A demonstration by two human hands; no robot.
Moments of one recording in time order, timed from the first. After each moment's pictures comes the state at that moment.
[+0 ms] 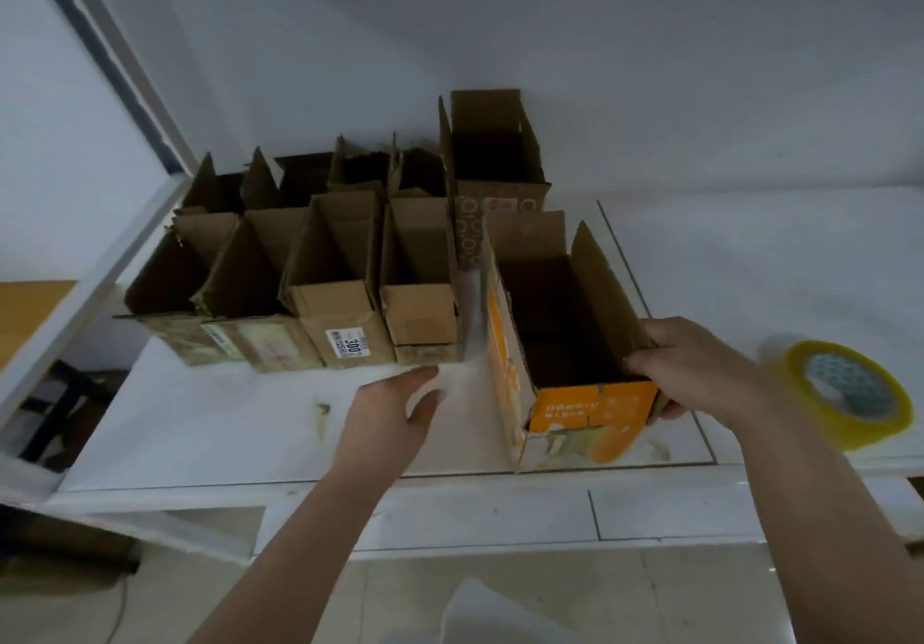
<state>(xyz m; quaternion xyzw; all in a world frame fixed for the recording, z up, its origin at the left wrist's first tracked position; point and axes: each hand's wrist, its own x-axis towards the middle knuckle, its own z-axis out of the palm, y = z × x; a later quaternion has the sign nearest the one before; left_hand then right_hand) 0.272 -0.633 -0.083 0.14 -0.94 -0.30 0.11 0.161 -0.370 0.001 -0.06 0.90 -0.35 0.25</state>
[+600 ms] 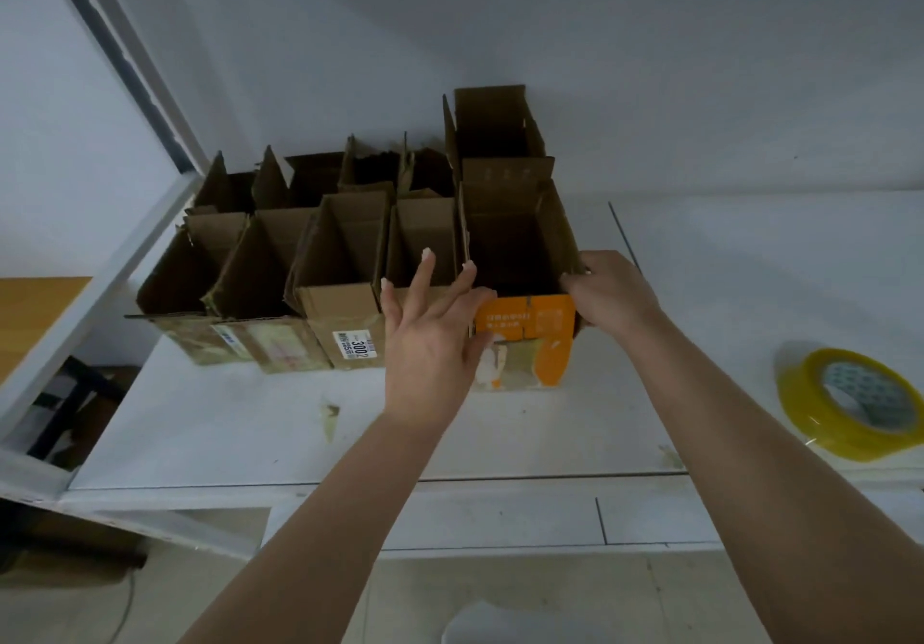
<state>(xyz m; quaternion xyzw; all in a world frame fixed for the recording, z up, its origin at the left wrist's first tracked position) 0.225 -0.612 -0.041 0.01 -0.94 -0.18 0.28 0.102 -0.451 -0.013 -0.08 0.93 -0.34 0.07</state>
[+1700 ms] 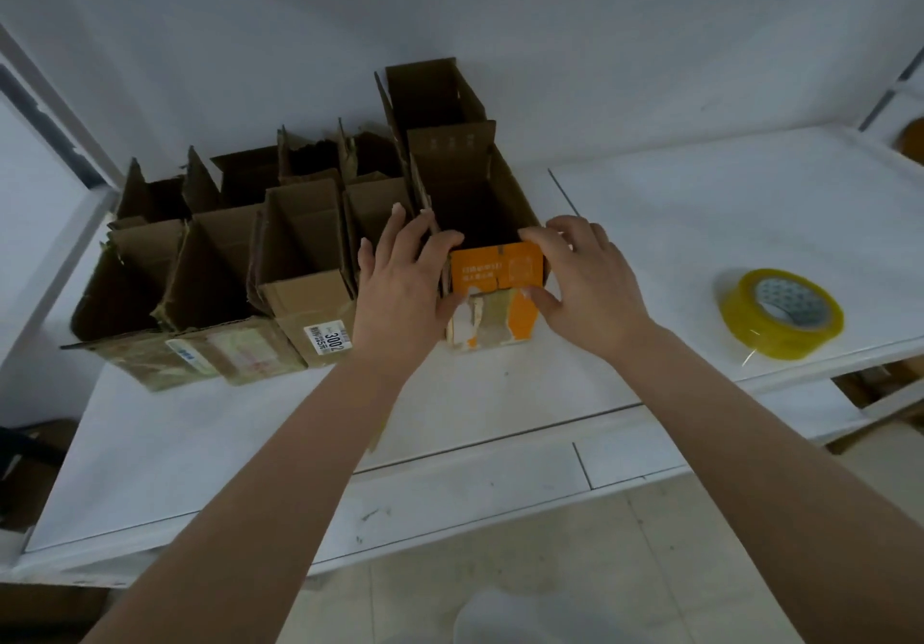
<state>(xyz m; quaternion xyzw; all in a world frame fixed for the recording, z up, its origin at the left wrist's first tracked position) 0.204 -0.638 -0.027 -0.07 -0.96 -0.17 0.21 0.170 -0.436 -0.018 -0.23 0.96 -0.12 -0.14</state>
